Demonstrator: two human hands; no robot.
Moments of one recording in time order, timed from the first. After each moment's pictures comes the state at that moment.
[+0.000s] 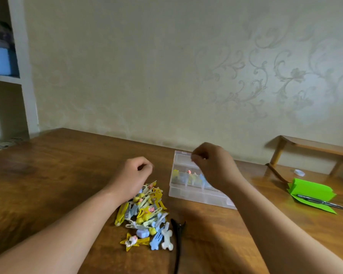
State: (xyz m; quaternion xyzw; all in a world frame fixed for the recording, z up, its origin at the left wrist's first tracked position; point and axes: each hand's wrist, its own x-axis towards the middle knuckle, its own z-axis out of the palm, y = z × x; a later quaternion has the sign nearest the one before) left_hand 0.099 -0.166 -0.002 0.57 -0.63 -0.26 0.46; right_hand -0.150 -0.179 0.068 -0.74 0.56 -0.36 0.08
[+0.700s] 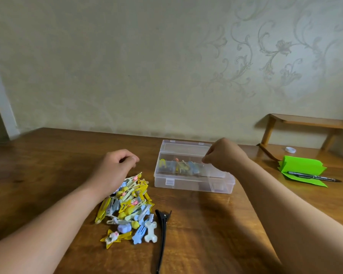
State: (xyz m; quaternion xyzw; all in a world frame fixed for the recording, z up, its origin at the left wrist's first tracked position) left_hand 0.097 -0.170 -0.004 0.58 -0.63 -0.24 0.45; right_hand -0.218 -0.221 0.052 -0.67 0.71 -0.20 0.08
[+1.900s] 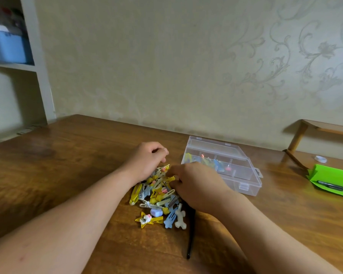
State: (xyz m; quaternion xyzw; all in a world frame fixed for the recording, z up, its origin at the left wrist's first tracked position) left_hand 0.095 -0.163 0.004 0.58 -0.64 -0.27 0.43; right_hand -0.090 -0.120 0.028 -0.87 0.48 -0.09 -0.01
